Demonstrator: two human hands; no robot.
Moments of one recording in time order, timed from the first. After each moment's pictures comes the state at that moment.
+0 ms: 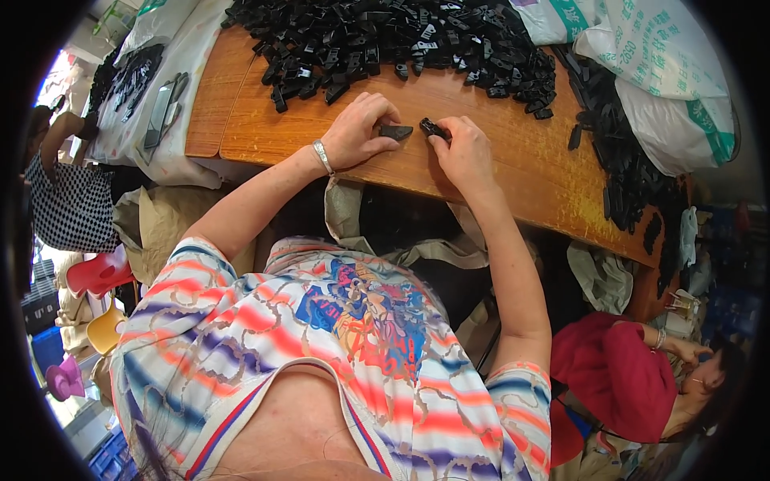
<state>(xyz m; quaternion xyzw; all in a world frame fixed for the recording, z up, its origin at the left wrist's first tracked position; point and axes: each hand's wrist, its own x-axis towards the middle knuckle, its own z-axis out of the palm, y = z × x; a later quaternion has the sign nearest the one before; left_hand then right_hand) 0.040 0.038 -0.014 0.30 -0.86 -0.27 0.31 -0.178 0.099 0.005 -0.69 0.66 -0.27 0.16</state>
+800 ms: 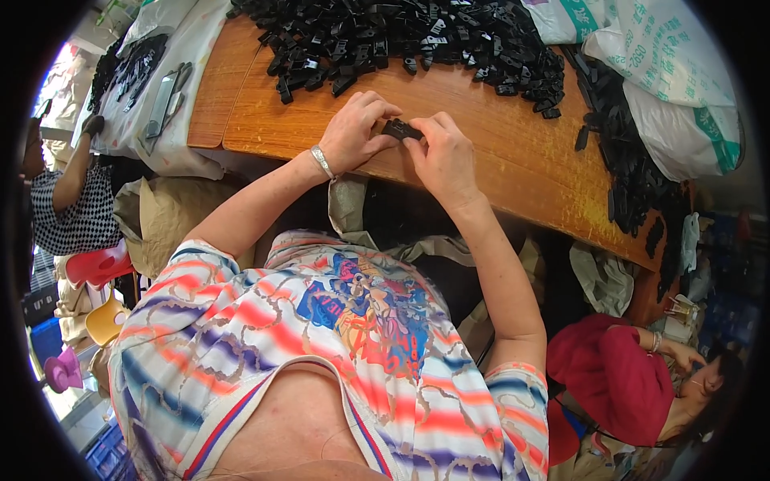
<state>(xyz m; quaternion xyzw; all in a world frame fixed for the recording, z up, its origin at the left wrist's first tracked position) 0.046 0.054 -0.020 0.34 -0.84 -0.20 0.36 -0.137 0.115 0.015 -0.72 0.58 -0.34 0.17</state>
